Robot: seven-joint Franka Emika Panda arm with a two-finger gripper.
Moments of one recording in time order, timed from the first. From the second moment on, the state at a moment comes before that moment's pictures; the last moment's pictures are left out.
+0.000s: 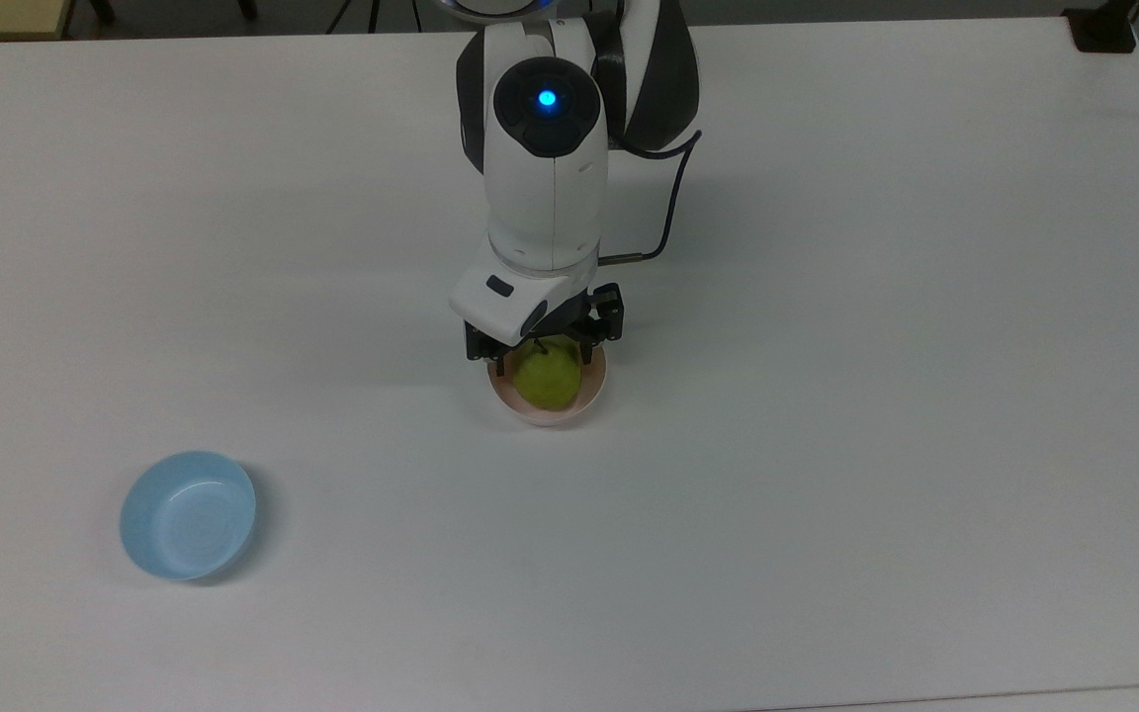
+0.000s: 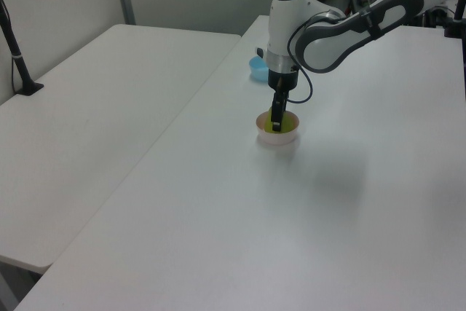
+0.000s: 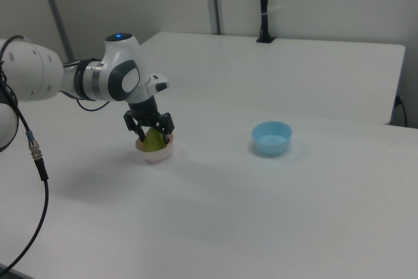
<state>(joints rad) 0.16 0.50 -0.02 -1.63 -0.04 2.22 -0.04</state>
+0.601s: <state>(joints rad) 0.17 0.50 -0.02 -1.62 -0.04 2.24 -0.04</state>
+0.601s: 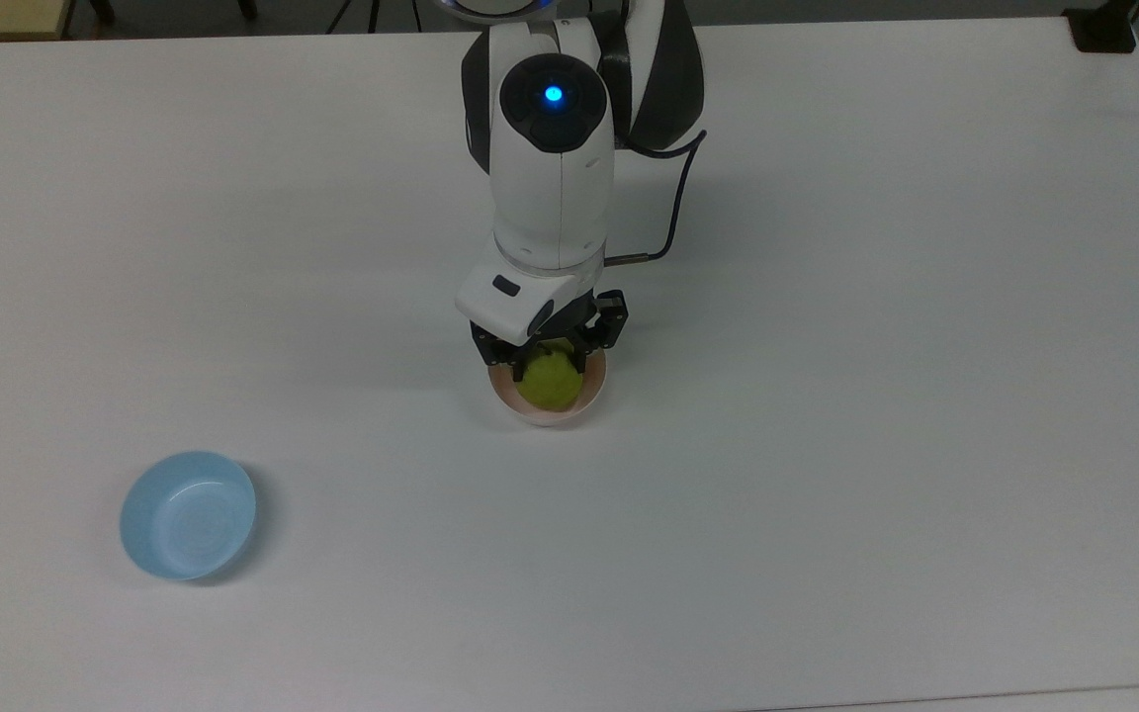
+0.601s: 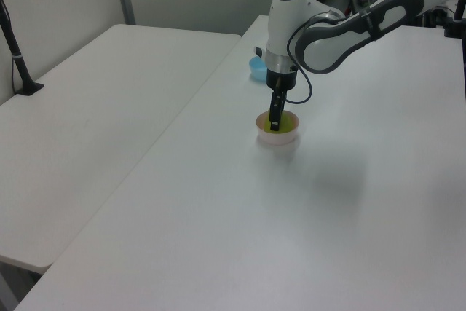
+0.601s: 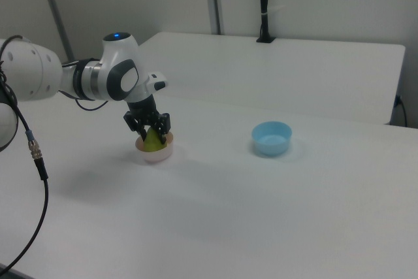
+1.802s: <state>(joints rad) 0.12 0.33 -0.04 -1.52 -0.04 2.02 0.04</state>
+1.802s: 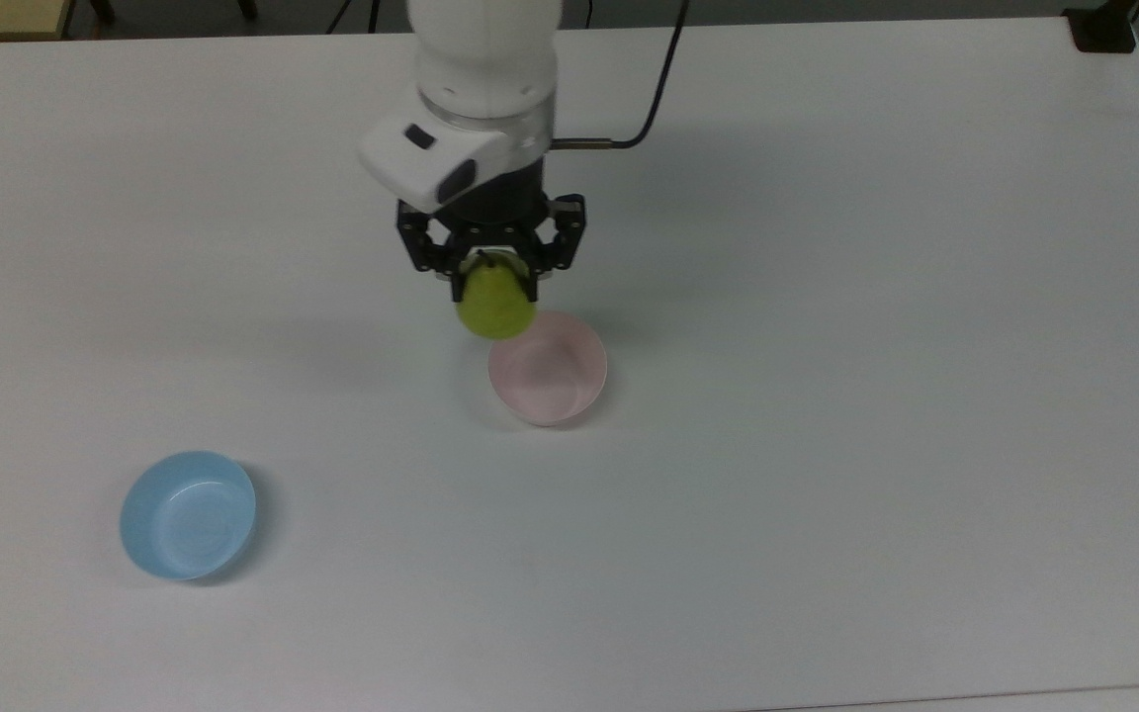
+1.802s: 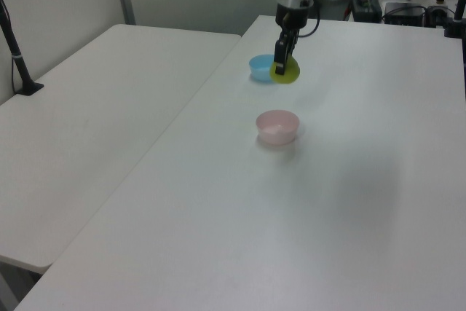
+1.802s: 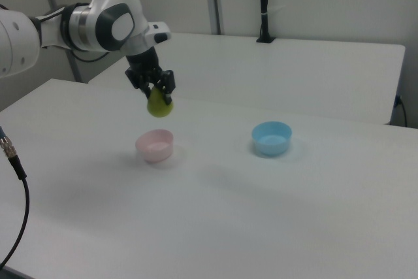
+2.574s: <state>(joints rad) -0.07 0.40 -0.04 -1.50 -0.04 2.05 -0.17</state>
